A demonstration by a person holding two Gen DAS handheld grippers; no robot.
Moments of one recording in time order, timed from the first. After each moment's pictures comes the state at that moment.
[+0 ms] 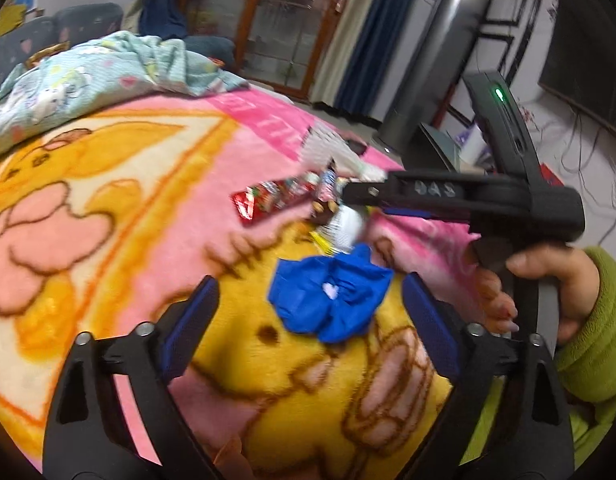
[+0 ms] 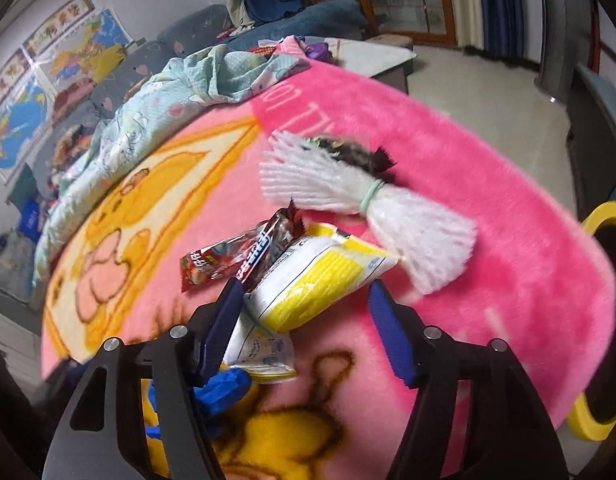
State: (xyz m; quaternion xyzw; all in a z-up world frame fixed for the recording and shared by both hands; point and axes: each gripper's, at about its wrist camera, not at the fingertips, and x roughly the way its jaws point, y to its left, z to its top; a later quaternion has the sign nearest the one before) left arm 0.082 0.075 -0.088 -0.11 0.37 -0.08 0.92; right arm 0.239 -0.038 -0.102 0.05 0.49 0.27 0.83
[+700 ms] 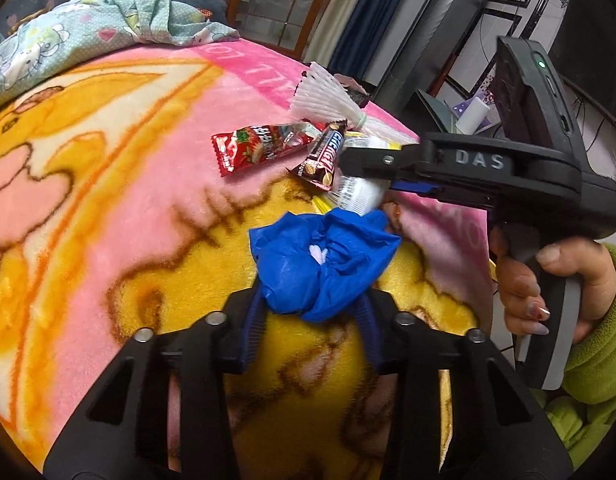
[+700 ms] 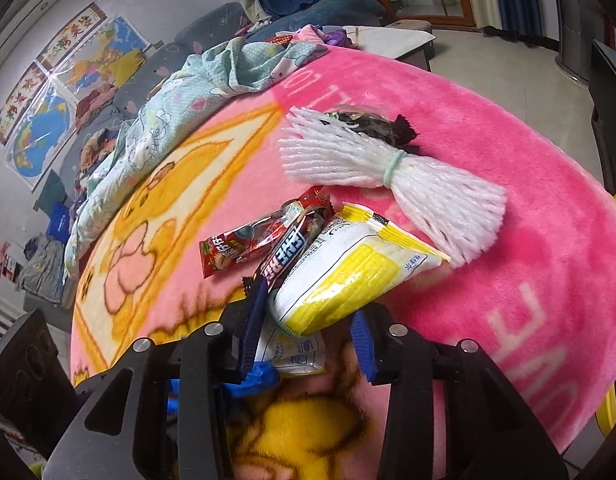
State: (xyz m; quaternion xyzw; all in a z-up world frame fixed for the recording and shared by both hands) left arm 0.101 0.071 -0.114 -0.13 0.43 -0.10 0.89; right arm 0.232 -0.046 -0.107 0.08 0.50 0.31 0.80
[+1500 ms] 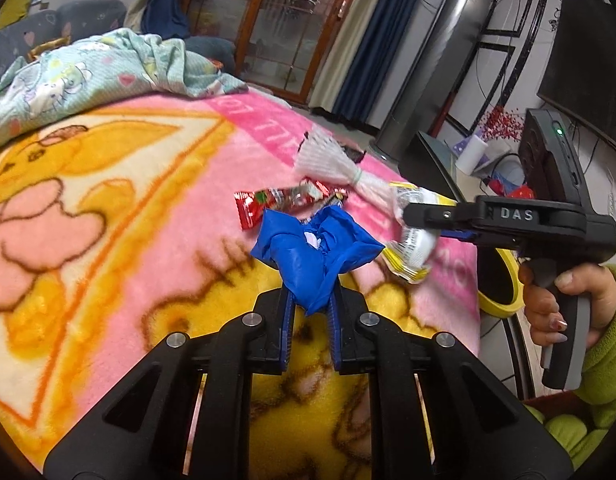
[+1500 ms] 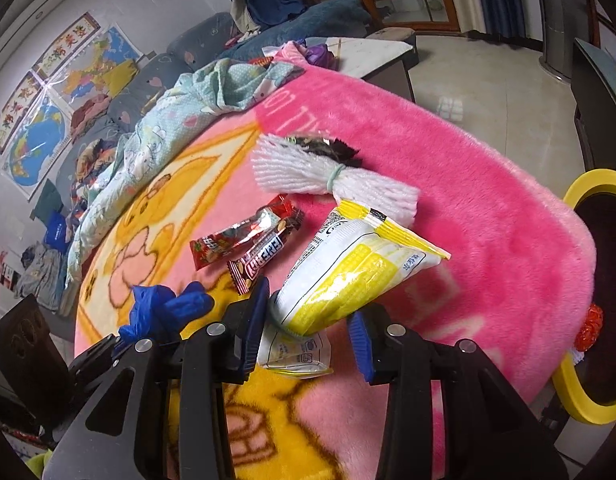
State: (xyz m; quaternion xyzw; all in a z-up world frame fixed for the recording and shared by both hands) left arm 0.086 0.075 -0.086 -0.14 0.35 -0.07 0.92; right arm 0.220 -0.097 -0.080 0.09 0.49 0.30 0.82
